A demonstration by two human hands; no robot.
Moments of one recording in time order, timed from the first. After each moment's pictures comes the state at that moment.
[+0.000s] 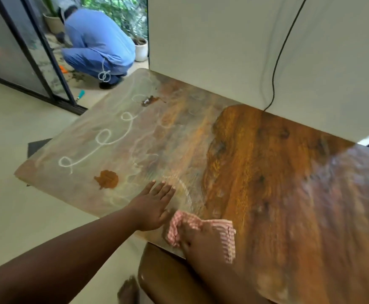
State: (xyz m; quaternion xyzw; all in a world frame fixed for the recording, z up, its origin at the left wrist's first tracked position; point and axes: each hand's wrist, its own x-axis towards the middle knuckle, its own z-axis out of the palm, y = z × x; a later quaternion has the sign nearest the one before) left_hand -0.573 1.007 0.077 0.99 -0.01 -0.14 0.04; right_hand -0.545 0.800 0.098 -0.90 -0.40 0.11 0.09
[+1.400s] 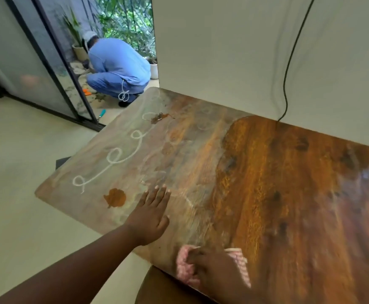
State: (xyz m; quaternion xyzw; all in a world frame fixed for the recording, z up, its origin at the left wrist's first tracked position) left_hand -0.573 1.014 0.091 0.98 0.13 -0.08 0.09; right_hand -0.505 0.777 0.073 -0.80 -0.52 0.19 0.24
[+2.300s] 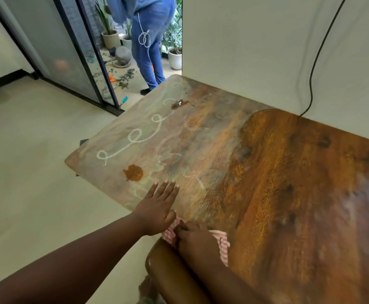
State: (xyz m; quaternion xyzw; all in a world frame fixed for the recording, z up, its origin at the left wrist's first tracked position) left_hand -0.612 0.988 0.095 0.98 0.14 -0.11 0.07; right_hand -0.548 0.820 0.070 -0.81 -0.54 0.16 0.15
